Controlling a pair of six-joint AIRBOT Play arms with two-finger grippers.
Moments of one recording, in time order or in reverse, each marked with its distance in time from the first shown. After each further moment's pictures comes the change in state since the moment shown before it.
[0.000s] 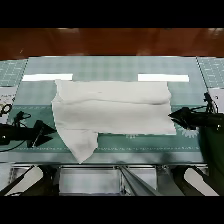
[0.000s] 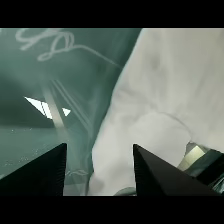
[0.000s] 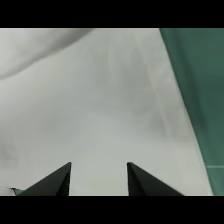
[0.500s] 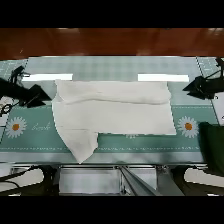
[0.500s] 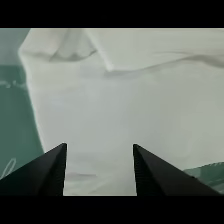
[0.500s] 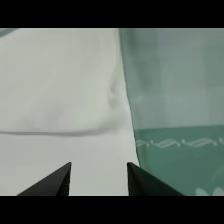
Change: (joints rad) left arm -0.259 -0.277 0.642 0.089 -0.074 -0.020; right arm 0.053 -0.350 0.658 -0.237 0.161 0.162
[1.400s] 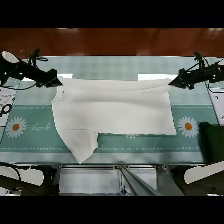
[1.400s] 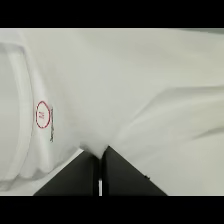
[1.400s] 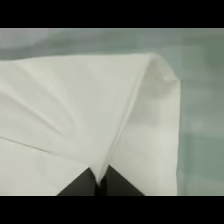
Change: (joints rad) left arm -0.220 -0.321 0.348 -0.015 0.137 -0.014; right arm 0.139 -0.369 0.320 0.096 0.043 -0.031
